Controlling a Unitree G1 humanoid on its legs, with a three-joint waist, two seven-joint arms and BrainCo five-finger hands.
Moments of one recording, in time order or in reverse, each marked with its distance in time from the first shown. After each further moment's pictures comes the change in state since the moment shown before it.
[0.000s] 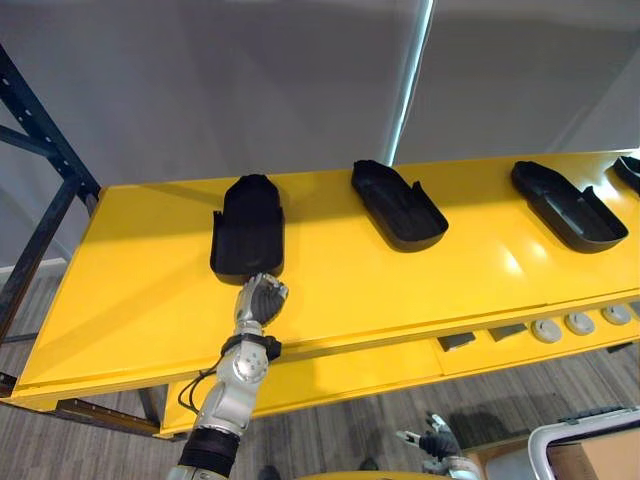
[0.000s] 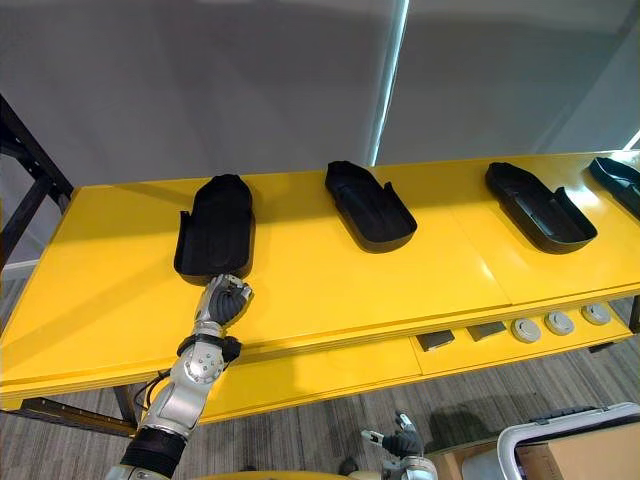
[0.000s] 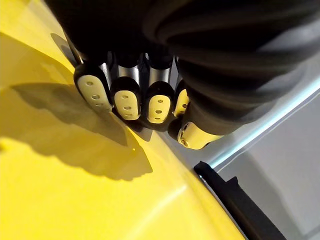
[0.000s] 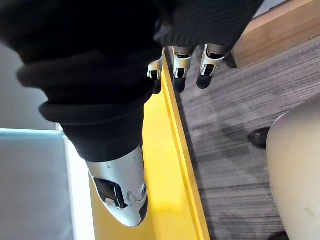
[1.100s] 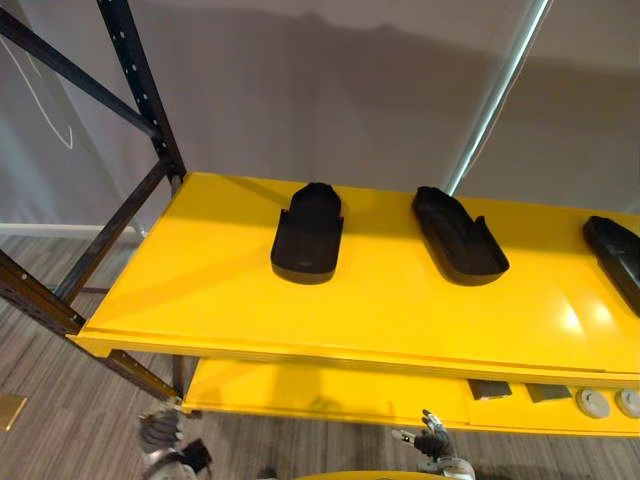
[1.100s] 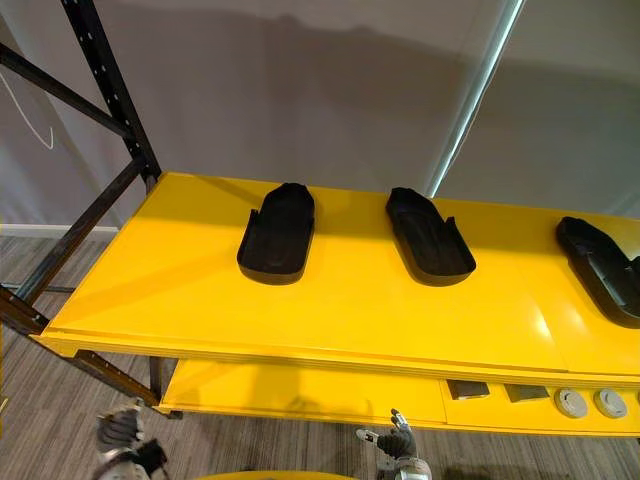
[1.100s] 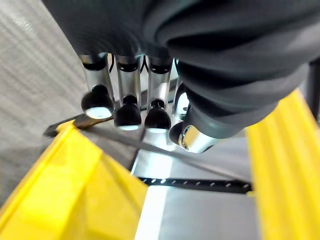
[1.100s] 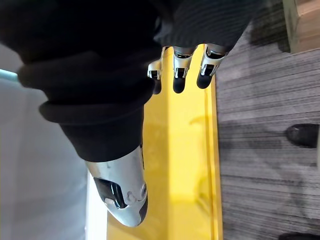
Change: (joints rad) left arm 0.442 -0.195 0.471 0.131 -0.626 -0.048 0.003; right arm 0.039 0.039 0.002 -0.102 -0.013 0.030 -0.020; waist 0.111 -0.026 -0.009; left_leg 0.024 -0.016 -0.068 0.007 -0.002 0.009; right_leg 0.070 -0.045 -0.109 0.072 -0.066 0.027
